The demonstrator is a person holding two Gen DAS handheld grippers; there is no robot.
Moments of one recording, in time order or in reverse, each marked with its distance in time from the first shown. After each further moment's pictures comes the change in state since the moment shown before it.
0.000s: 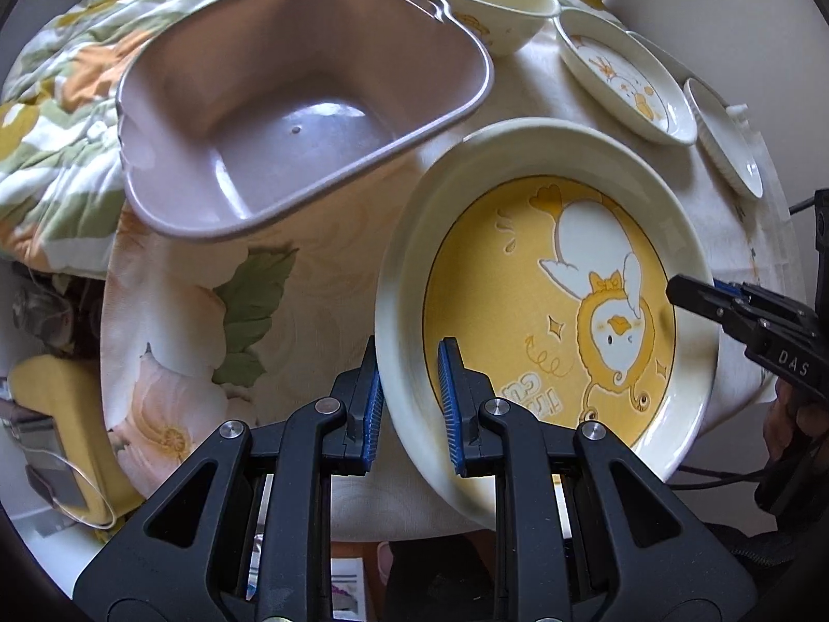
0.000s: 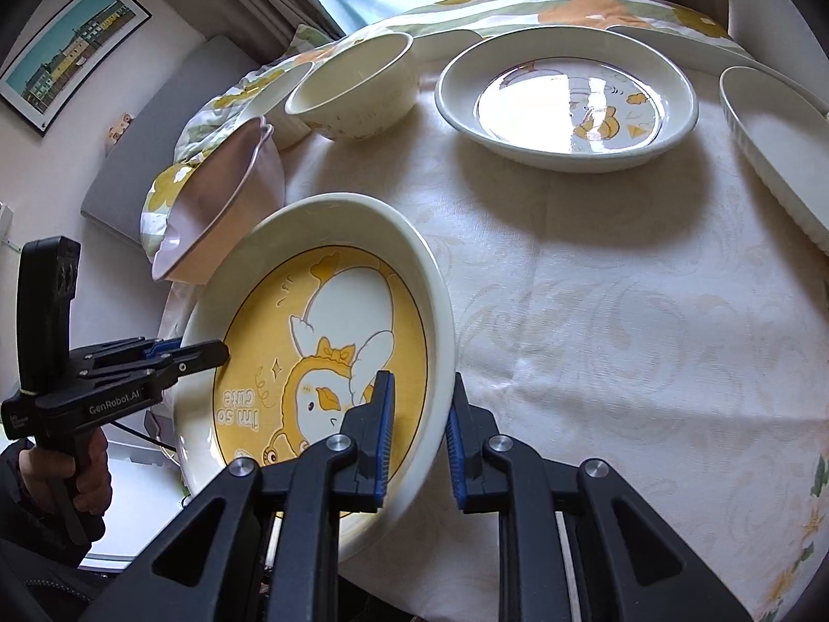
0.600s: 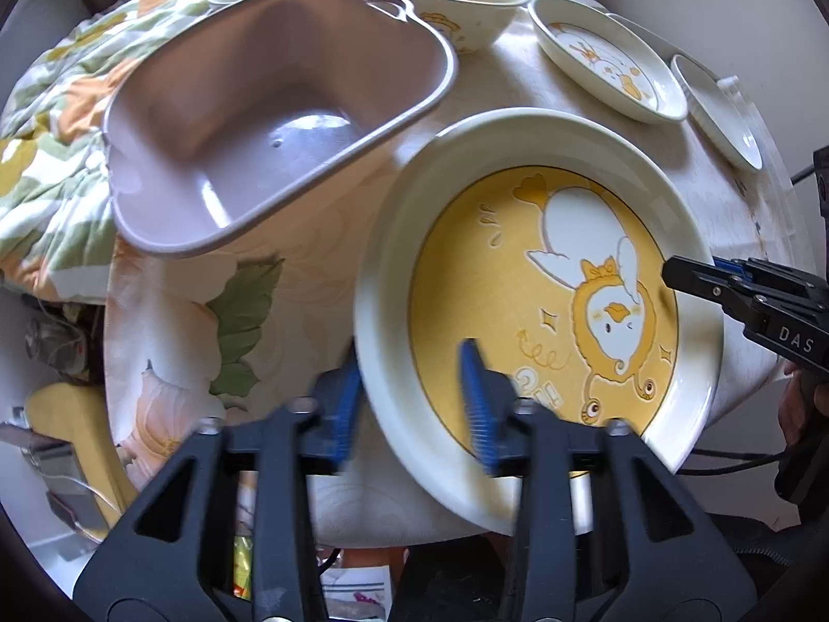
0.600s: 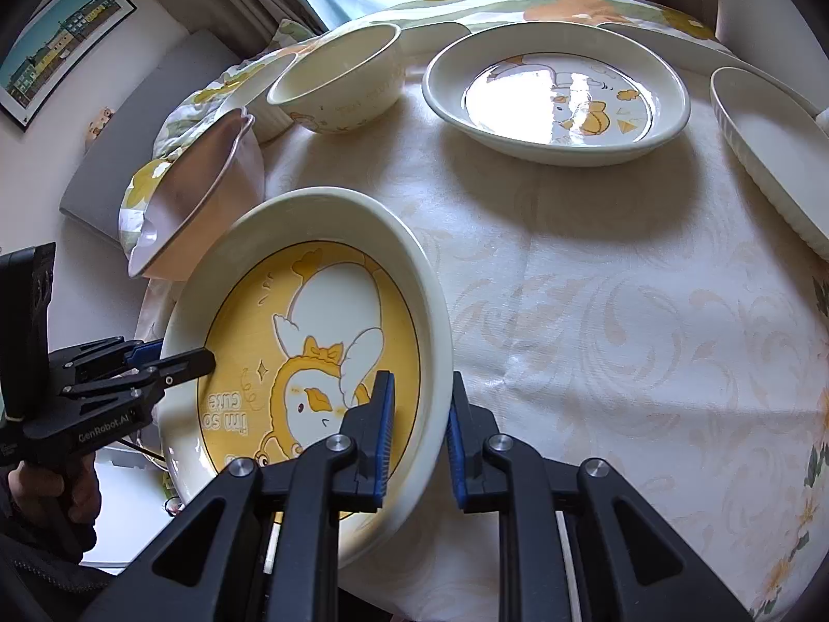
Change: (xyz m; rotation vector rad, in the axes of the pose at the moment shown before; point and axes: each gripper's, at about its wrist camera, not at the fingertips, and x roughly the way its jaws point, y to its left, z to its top) left arm 0.005 -0.015 -0.002 0.074 -0.010 0.039; right arm 0.006 0.011 0.003 0.013 0.017 -0.070
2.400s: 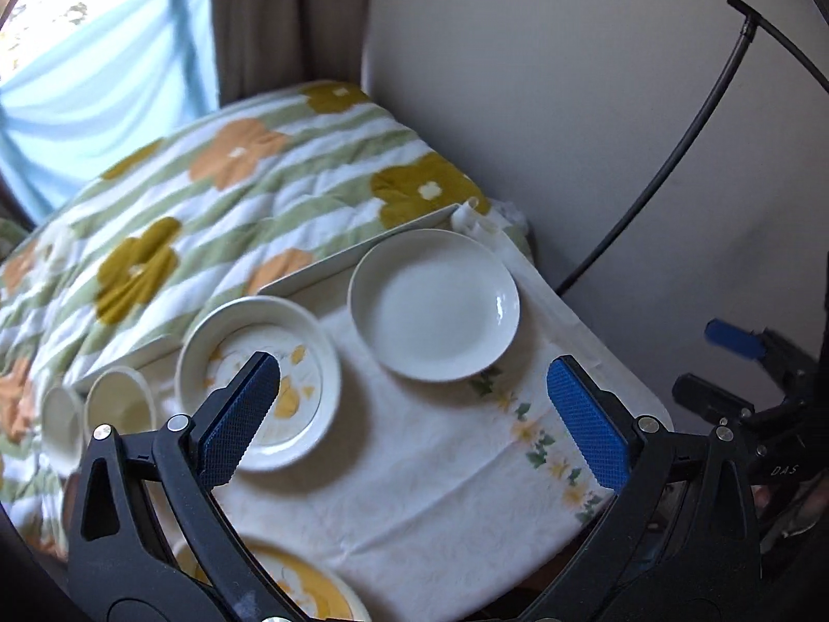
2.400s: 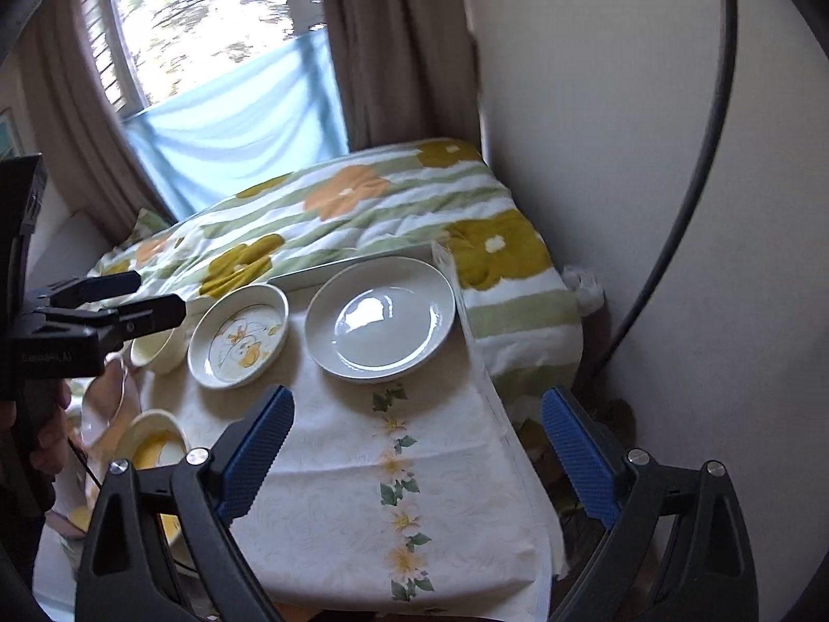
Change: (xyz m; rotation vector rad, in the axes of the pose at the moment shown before) left arm -0.095 -0.307 0.187 0.471 -0.225 -0.222; right arm -0.256 -0.174 -0.032 0.332 -0.417 -0.325
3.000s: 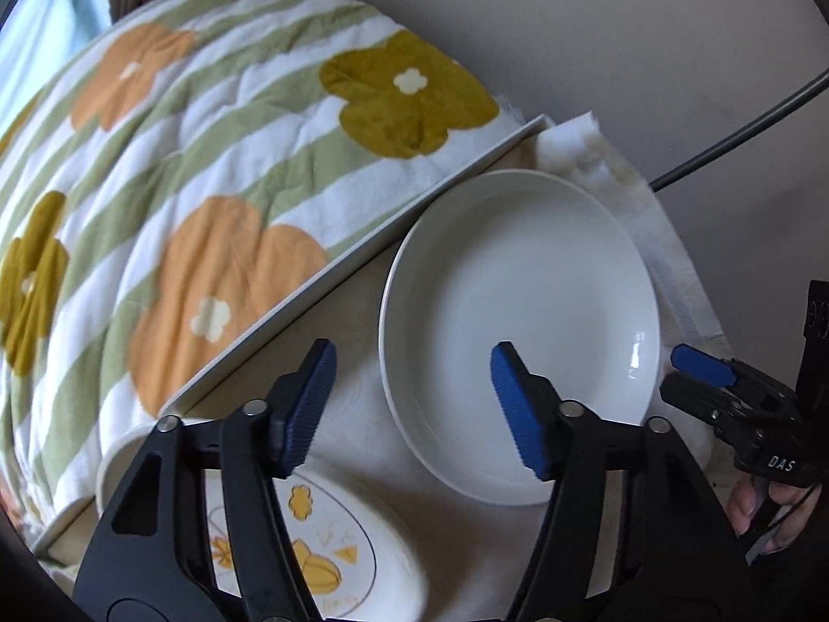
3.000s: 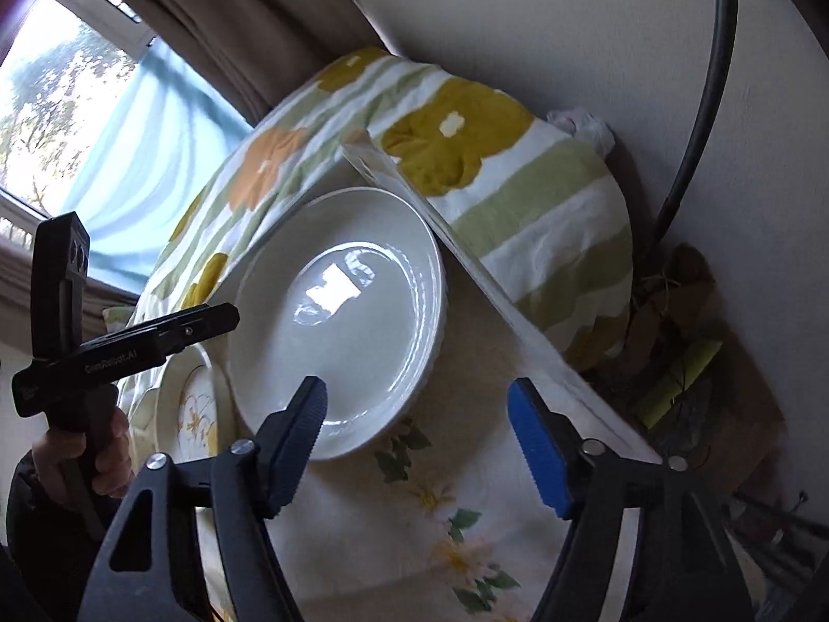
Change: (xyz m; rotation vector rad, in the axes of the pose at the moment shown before) left arm 0.220 0.075 0.046 0.075 0.339 -0.185; right arm 0.167 -0.024 0.007 0.426 0.194 0.005
